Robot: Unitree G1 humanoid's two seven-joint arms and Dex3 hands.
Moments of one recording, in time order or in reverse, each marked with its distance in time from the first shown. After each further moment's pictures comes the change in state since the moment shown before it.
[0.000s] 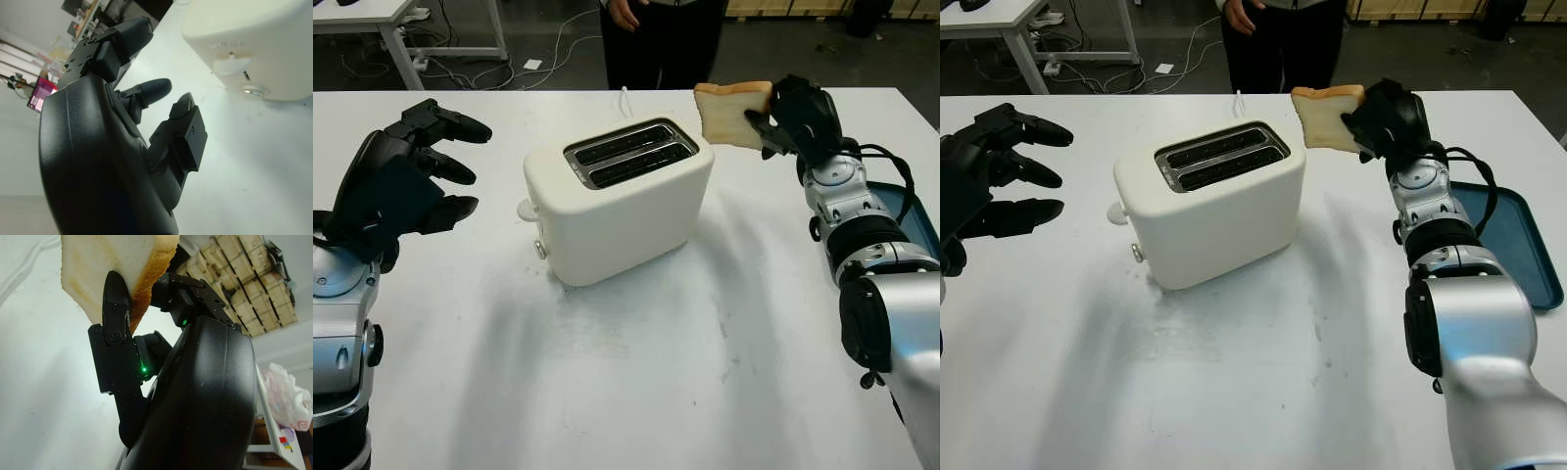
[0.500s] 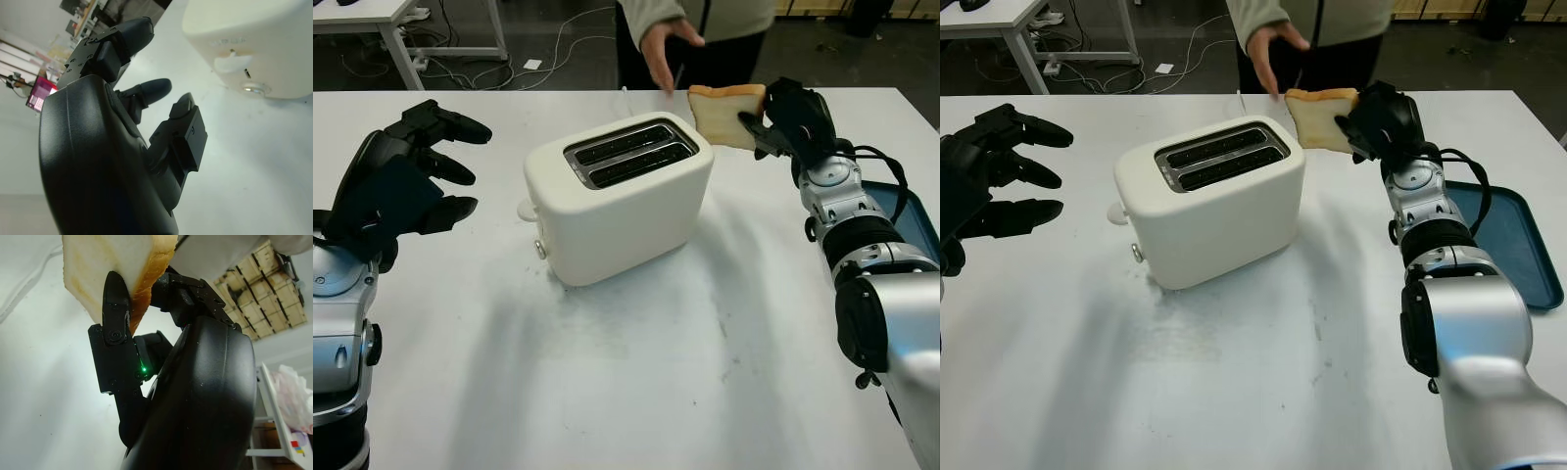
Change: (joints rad) left arm -0.001 0.005 -0.001 0.013 0.000 -0.002 0.000; right arm -0.001 0.004 -0.043 0.001 0.033 0.000 0.037
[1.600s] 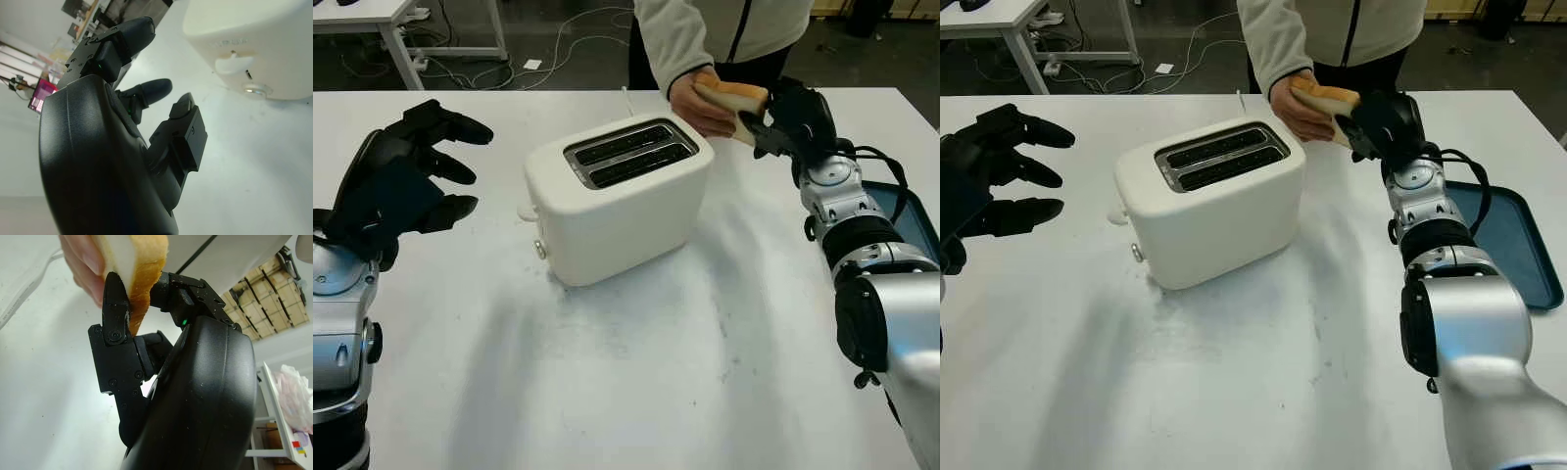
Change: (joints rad) left arm 0.000 0.000 0.000 0.007 0.000 -0.022 0.000; right arm 0.000 0.002 0.031 0.000 -0.005 0.000 -0.010
